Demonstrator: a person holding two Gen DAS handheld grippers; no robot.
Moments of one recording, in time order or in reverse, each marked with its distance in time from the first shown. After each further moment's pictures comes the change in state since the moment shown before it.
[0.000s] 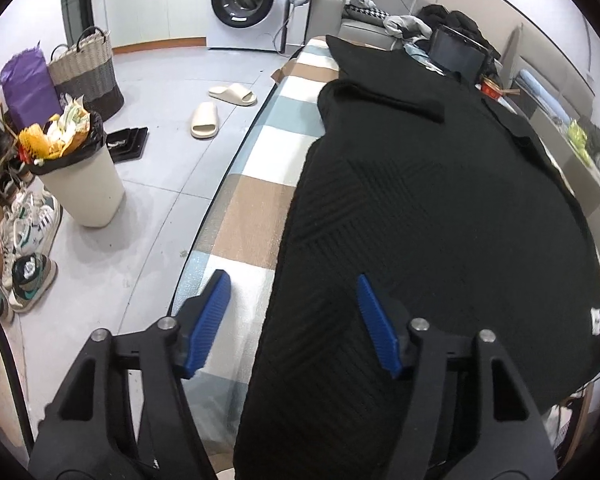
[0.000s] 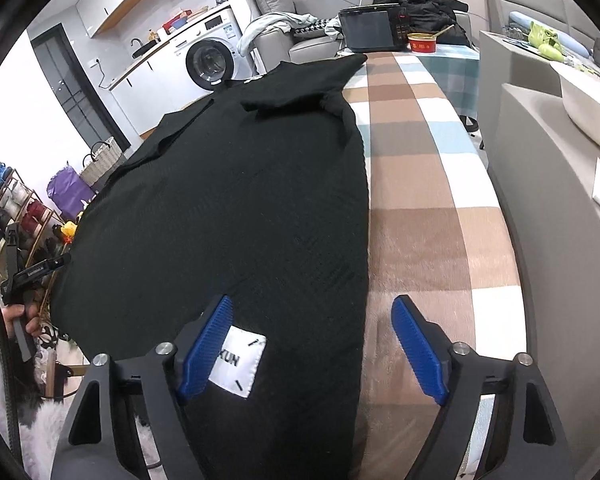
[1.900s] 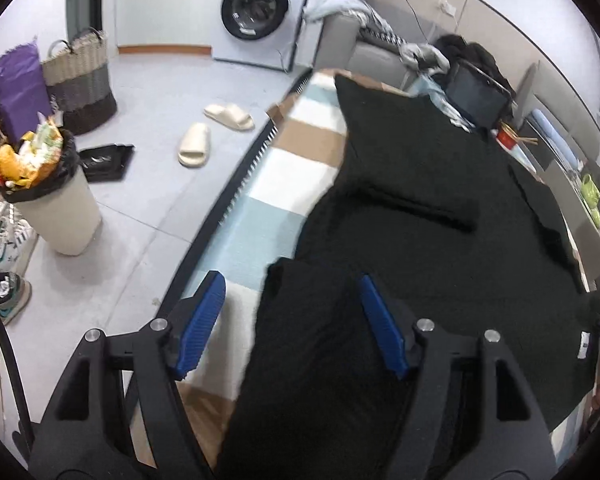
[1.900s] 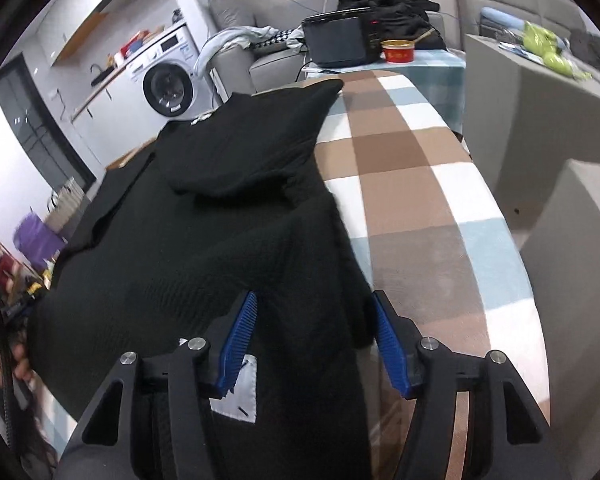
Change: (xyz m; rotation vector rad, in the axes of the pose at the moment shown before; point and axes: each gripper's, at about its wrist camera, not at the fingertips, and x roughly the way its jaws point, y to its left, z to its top) left arm 0.108 -0.019 0.148 -0.103 -0.044 -0.029; right arm 0.096 -0.020 0.131 0.086 -0.052 -0.104
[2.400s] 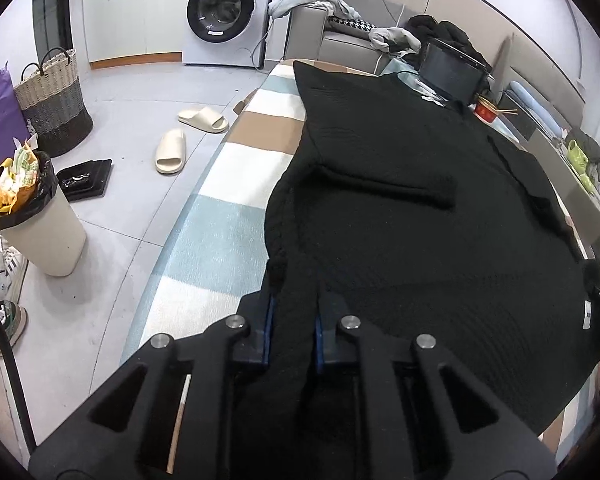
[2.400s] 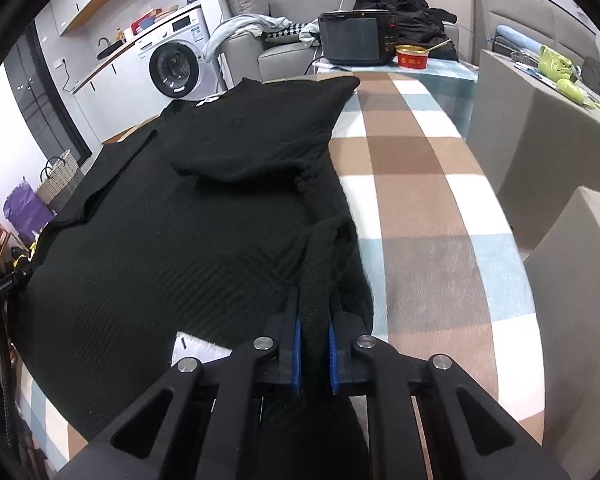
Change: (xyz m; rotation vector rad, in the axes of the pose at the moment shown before) left arm 0.013 -0.030 -0.010 0.115 0.002 -0.035; right arm 0.003 0.015 -0.005 -0.081 0.029 -0.034
